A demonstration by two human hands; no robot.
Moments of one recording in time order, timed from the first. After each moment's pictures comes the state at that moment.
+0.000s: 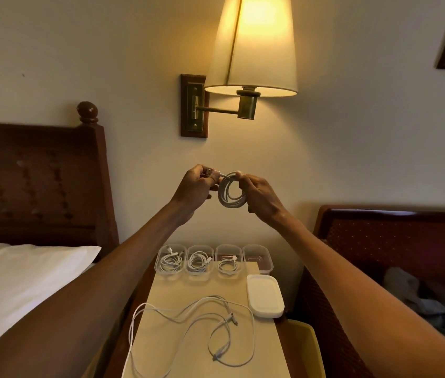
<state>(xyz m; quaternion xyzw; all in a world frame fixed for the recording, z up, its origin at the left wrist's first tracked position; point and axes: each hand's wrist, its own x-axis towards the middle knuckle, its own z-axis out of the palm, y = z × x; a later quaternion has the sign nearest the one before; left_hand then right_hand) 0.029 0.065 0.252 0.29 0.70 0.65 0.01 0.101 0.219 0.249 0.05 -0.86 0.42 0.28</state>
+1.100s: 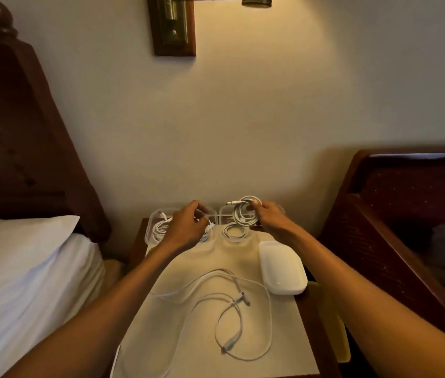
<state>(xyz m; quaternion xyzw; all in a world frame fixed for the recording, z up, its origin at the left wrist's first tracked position) -0.083 0.095 0.027 0.24 0.87 0.44 0.02 -0.009 0.302 0.037 -0.21 -0.75 0.62 0.06</state>
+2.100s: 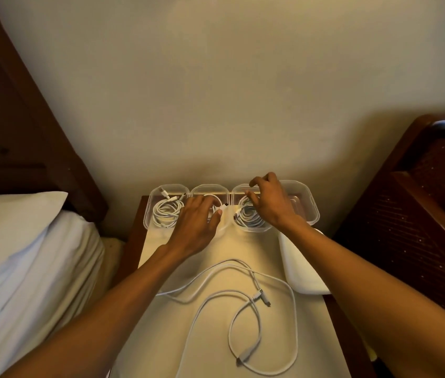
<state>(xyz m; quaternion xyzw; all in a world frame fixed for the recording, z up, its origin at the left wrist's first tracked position) -0.140 0.101 -0.078 0.34 0.88 0.32 -0.05 -0.098 0.313 -0.053 -0.14 -0.95 0.22 0.15</state>
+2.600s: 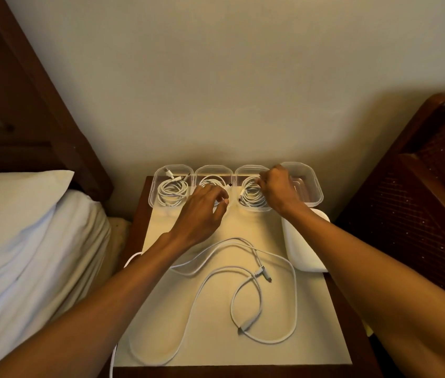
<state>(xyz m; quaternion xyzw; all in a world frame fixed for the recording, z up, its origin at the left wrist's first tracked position) -0.114 0.093 -0.076 0.38 0.86 0.34 -0.05 -0.090 0.315 -0.066 -0.18 -0.94 0.25 0.13</state>
